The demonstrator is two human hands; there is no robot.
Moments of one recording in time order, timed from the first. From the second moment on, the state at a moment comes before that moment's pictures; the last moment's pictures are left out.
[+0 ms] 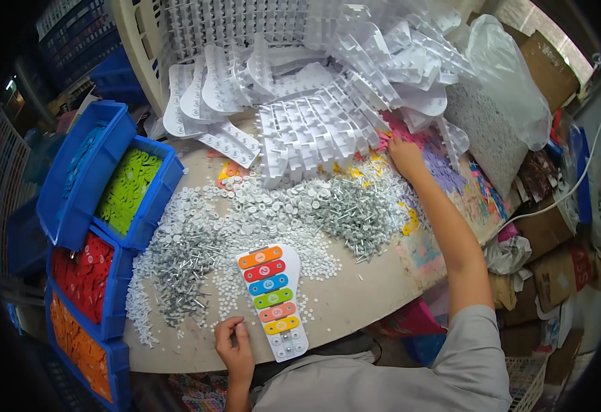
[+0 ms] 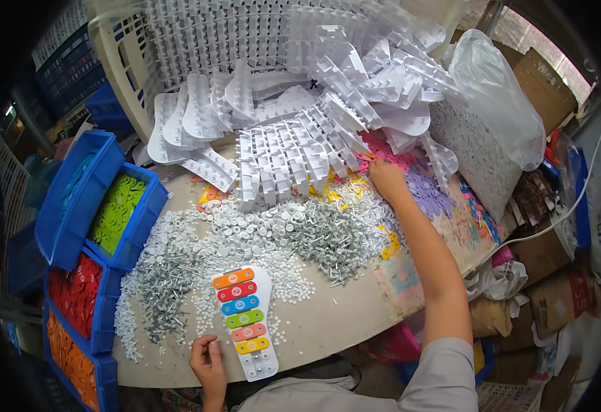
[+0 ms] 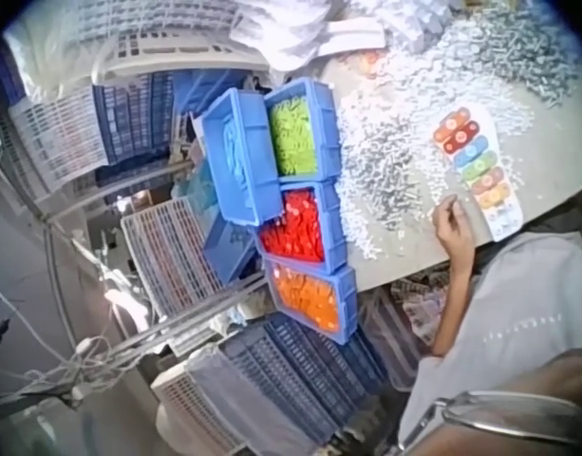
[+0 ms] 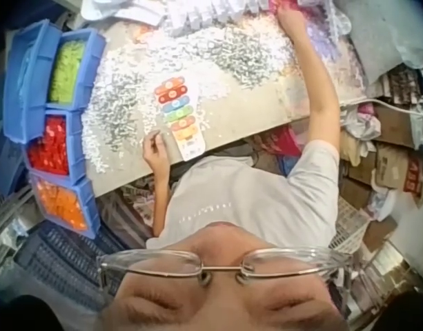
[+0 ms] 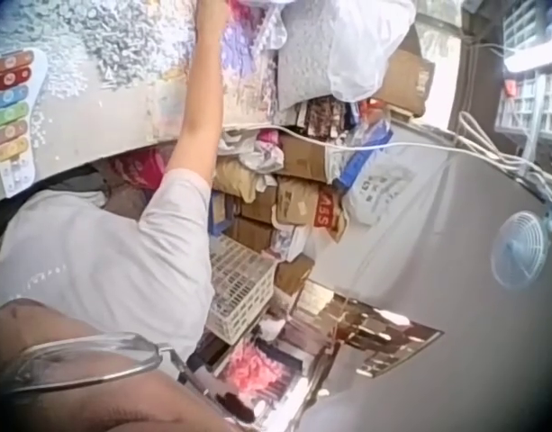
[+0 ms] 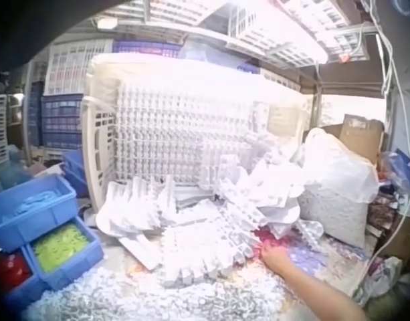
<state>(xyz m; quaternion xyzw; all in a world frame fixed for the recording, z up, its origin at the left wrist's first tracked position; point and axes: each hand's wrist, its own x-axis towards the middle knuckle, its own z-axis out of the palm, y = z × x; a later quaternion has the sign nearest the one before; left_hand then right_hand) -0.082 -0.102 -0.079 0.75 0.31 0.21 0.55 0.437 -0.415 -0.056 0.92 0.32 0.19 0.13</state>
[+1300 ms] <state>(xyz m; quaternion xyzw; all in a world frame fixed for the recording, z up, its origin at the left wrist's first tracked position) -0.082 -0.124 -0.048 0.86 0.16 0.16 0.45 0.029 -0.312 -0.016 0.80 0.49 -0.02 -0.33</state>
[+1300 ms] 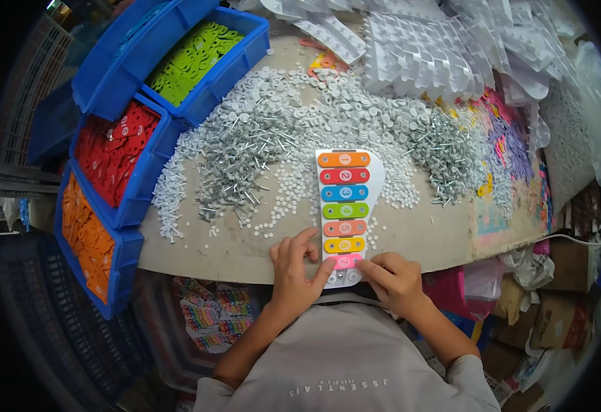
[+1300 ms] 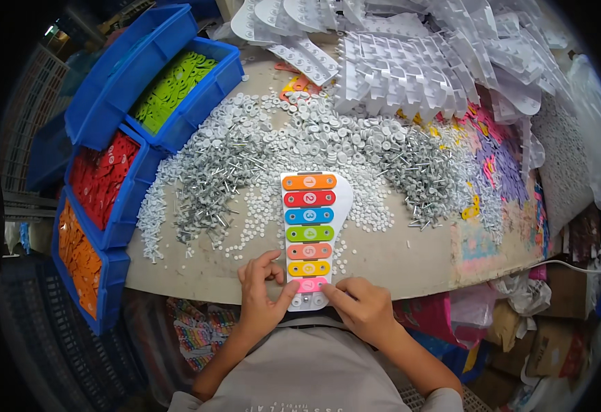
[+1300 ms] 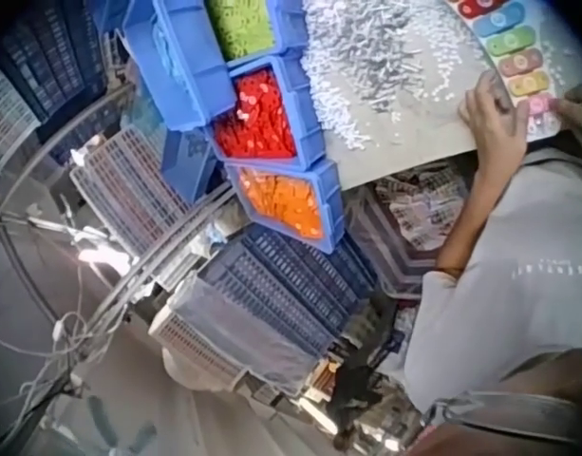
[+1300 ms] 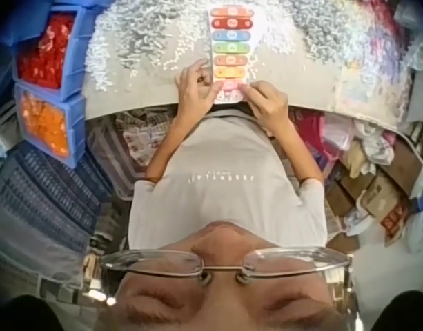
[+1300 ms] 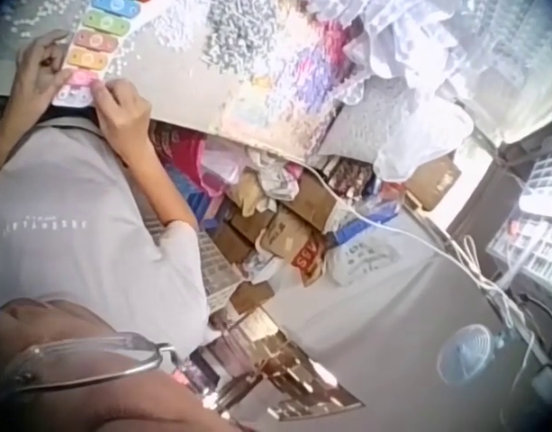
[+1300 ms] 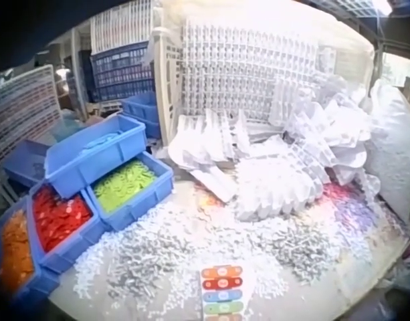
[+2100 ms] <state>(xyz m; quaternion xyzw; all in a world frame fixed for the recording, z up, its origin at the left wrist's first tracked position) -0.083 -0.118 -0.007 0.79 0.07 0.13 0.59 0.018 -0.287 0.039 0.67 0.24 -0.37 -0.59</state>
